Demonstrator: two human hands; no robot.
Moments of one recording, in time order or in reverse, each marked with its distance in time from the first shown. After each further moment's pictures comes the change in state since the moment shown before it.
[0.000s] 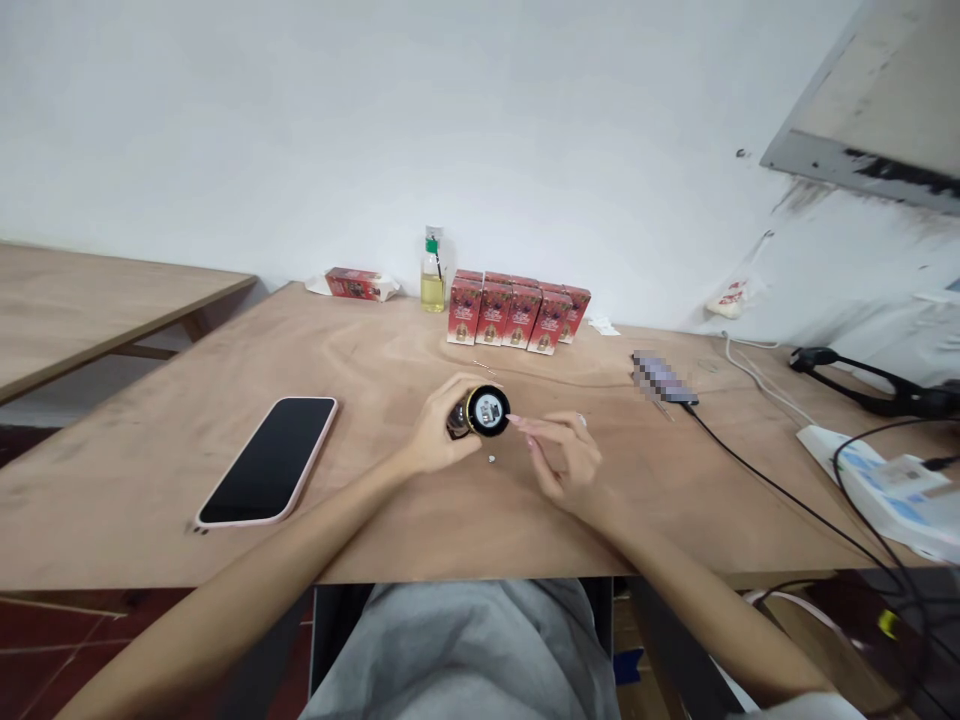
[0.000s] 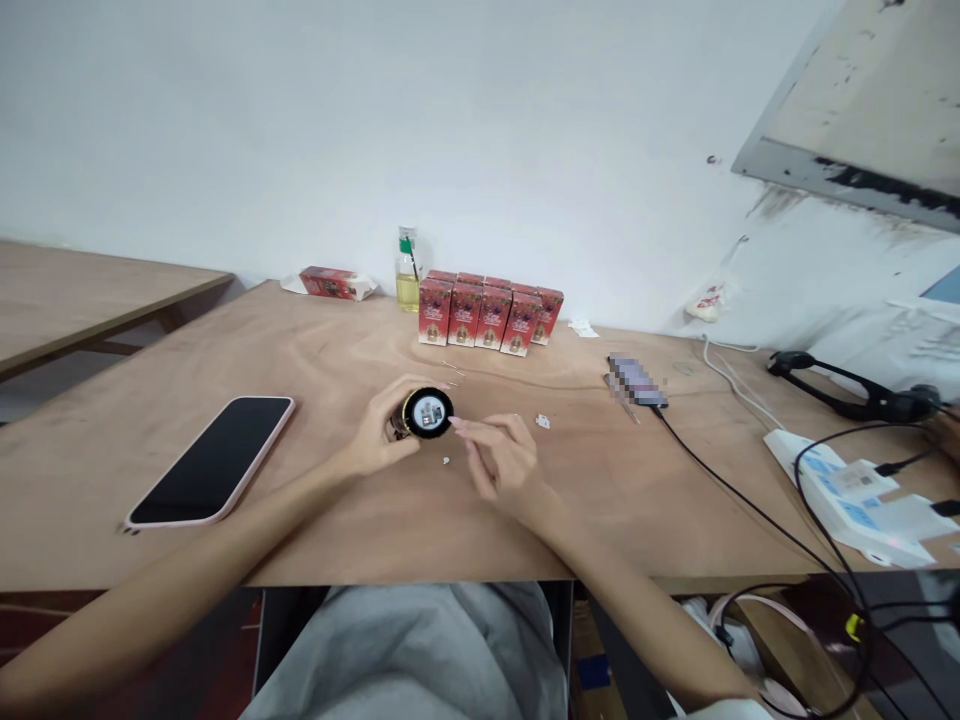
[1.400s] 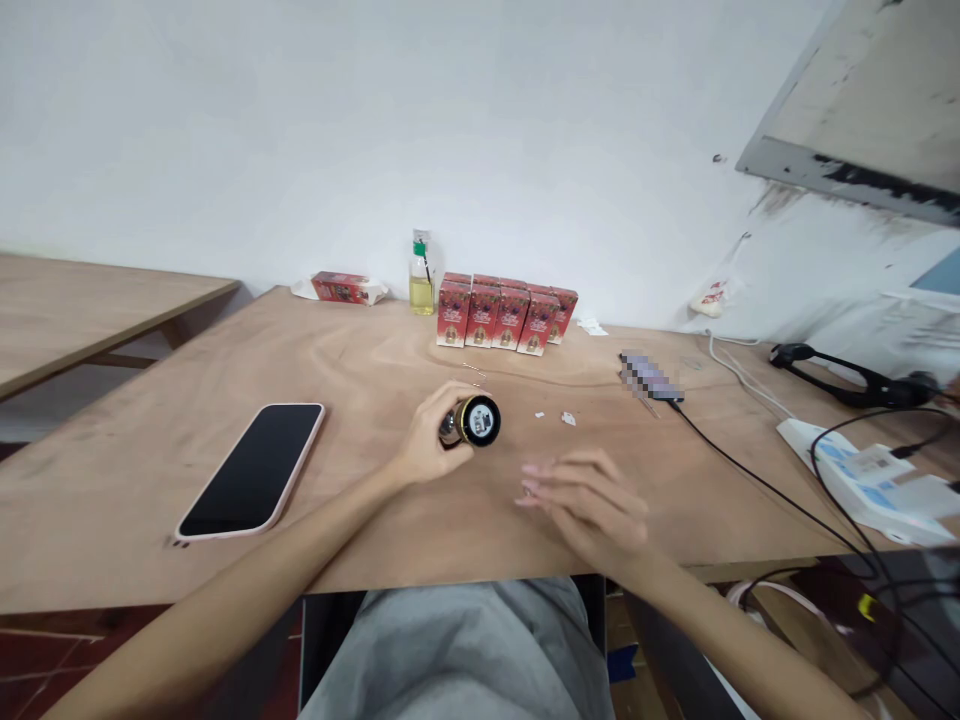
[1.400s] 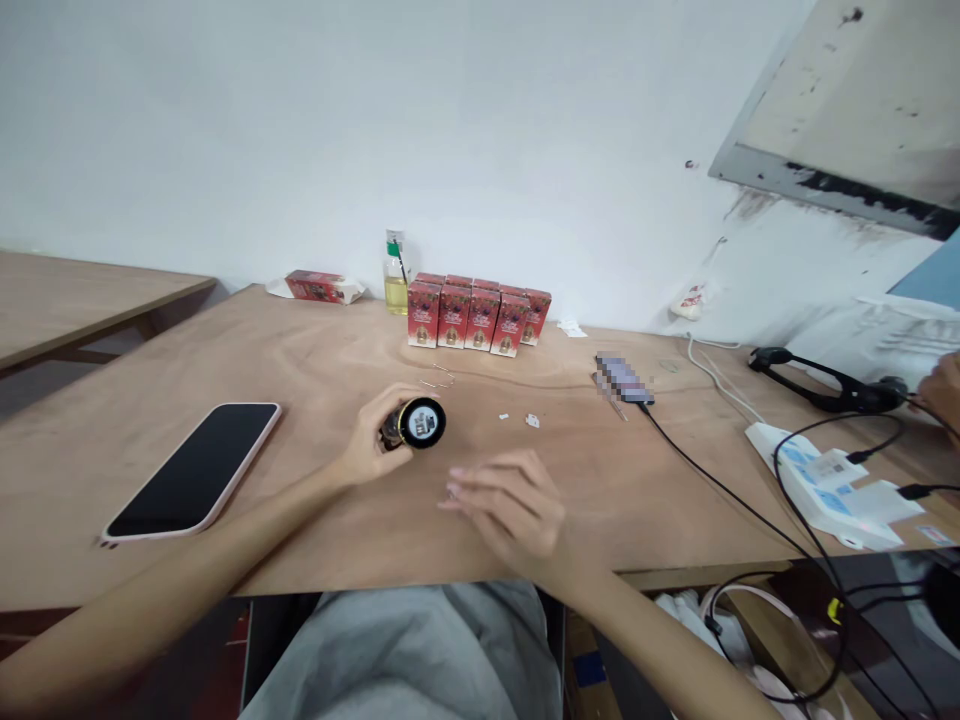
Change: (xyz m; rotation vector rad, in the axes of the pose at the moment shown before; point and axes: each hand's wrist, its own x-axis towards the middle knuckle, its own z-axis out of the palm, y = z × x) left_hand -0.005 0.001 0.004 0.055 0.013 0.038; right_hand -0.001 -0.039 -0.047 0.017 -0.074 0.014
